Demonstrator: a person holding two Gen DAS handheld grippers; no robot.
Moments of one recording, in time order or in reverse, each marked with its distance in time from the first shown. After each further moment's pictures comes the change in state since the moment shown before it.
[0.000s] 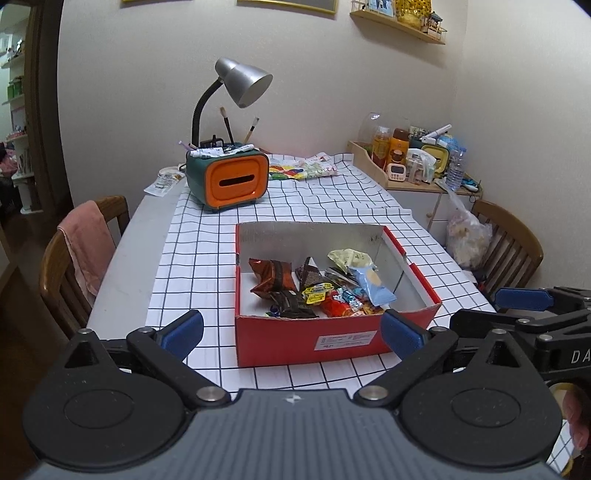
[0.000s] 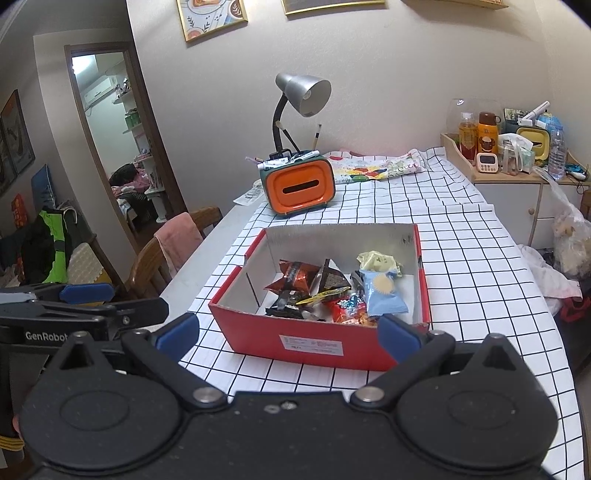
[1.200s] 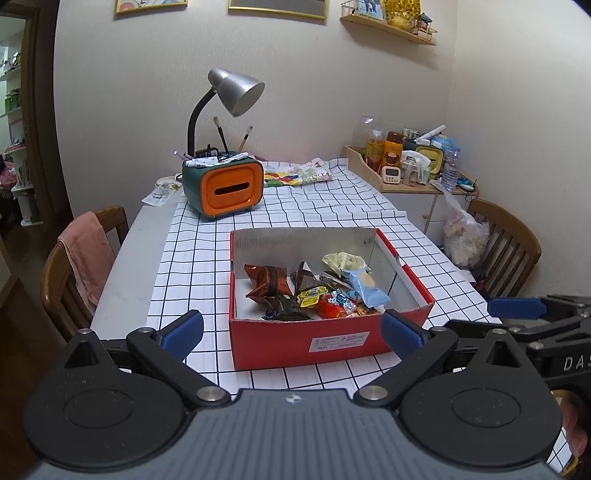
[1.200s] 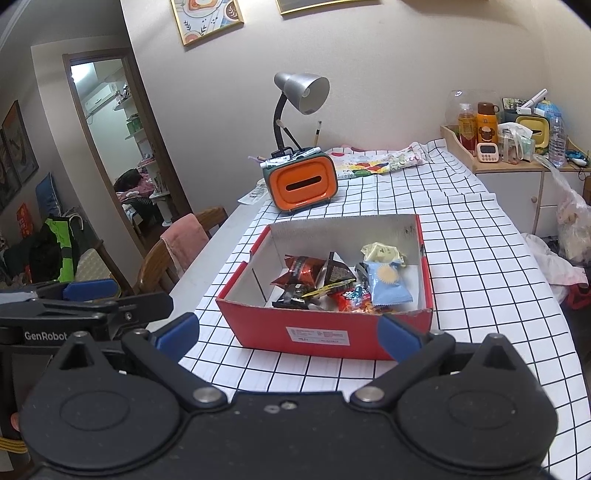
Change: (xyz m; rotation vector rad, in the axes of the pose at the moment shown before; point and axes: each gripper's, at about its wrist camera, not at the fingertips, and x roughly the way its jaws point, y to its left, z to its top) left arm -0.009 -0.014 -0.002 0.029 -0.027 0.014; right arm -0.006 -0.004 -0.009 0.042 0.010 0.022
